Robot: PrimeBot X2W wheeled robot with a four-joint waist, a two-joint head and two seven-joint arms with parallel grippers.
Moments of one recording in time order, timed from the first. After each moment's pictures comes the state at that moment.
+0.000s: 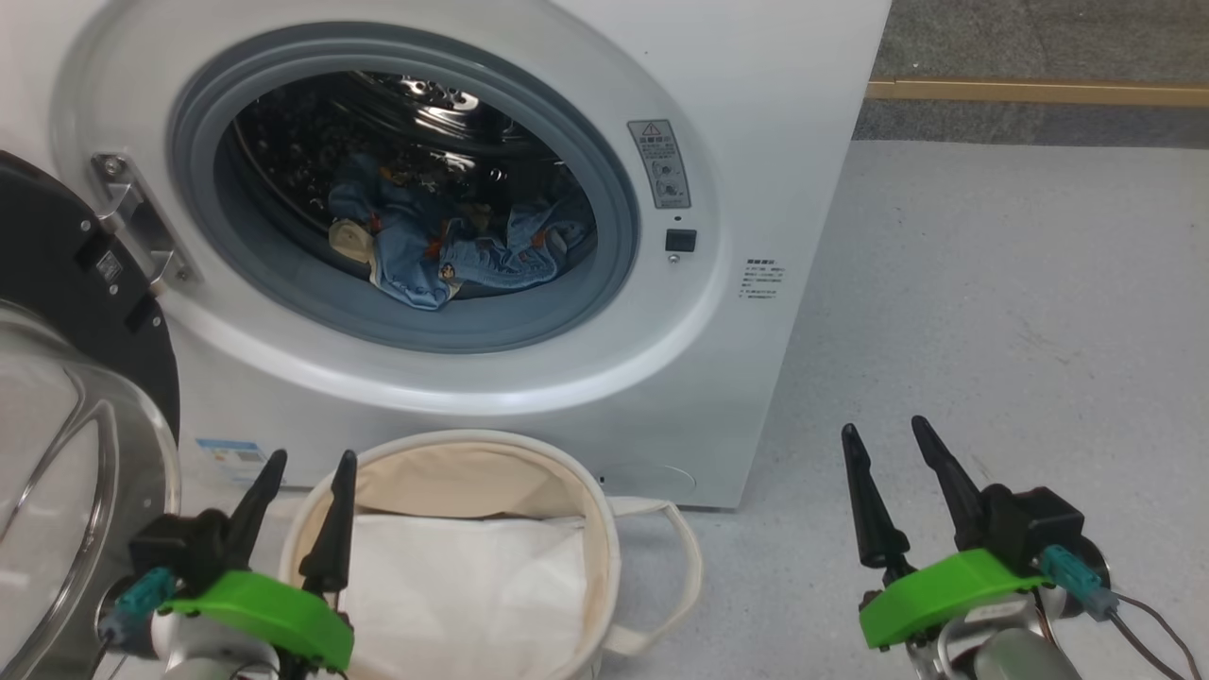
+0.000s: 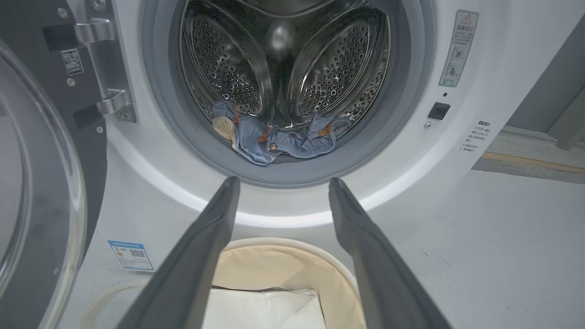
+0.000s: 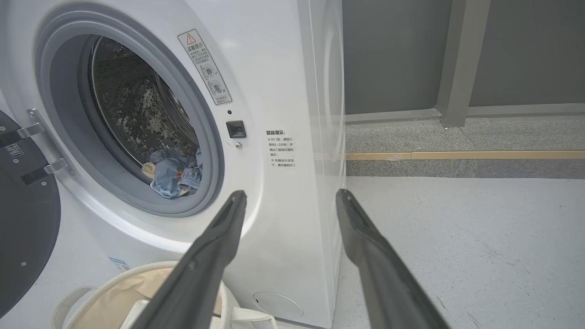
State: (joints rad) left arm -0.20 0.26 -0.18 0.33 -0.45 -0.08 -0.14; right arm -0.14 -0.16 0.27 0.23 0.33 0.12 -0.25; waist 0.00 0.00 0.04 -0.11
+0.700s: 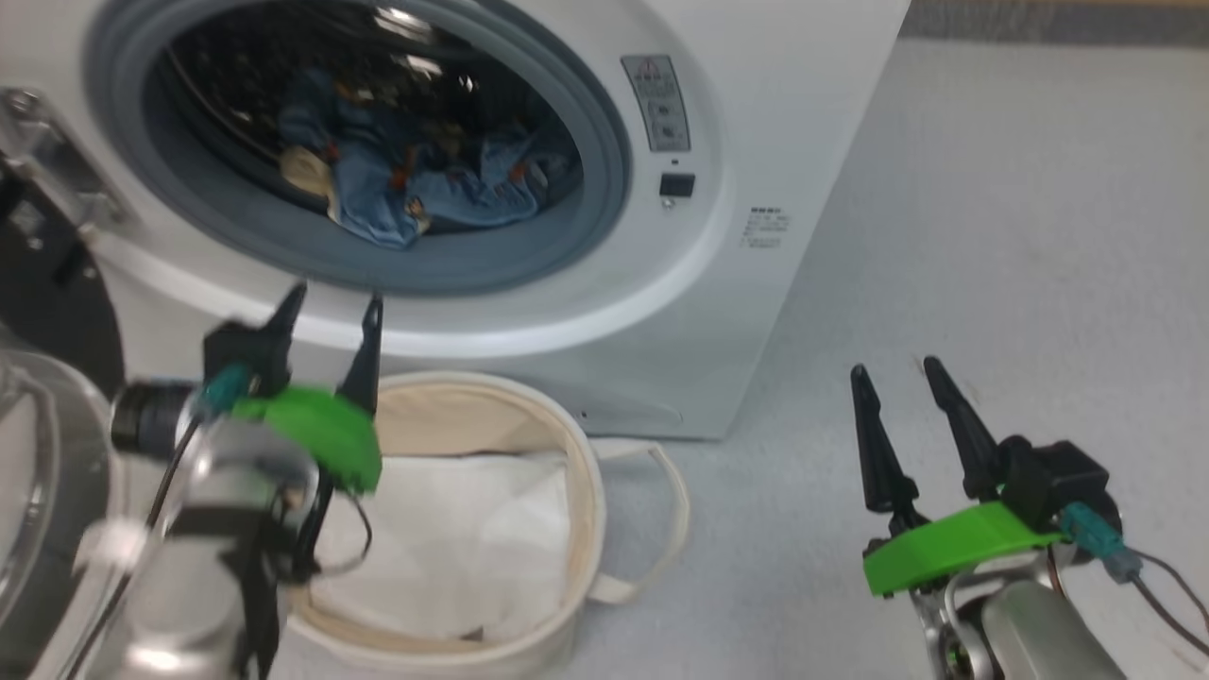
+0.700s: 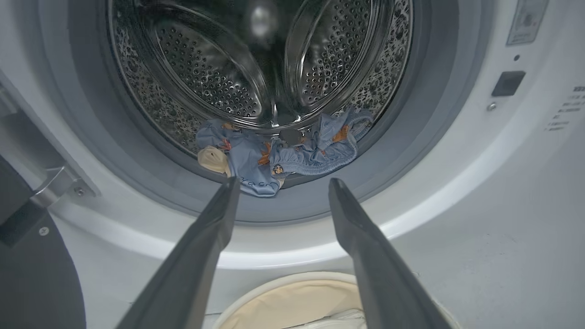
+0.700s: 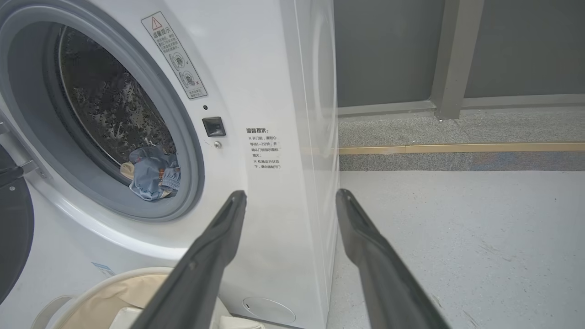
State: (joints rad) left arm -0.57 0.23 -0.29 0.53 -0.27 0.04 -0.07; right arm -0.20 -0.16 0.26 0.18 0.33 0.12 -0.25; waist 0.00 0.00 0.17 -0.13
